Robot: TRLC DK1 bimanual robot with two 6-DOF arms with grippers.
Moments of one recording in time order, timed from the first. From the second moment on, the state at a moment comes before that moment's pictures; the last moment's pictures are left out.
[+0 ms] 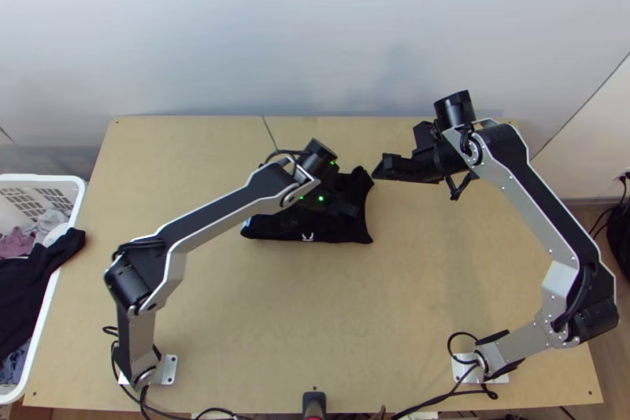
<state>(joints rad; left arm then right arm) -0.77 2.00 1.74 -0.61 0.21 -0.37 0.32 1.65 1.58 -0.98 -0.44 0.27</state>
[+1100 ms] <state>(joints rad) -0.43 1.66 1.83 -1.03 0.20 -0.39 0.66 1.78 1.63 -0.79 -0.35 0.23</state>
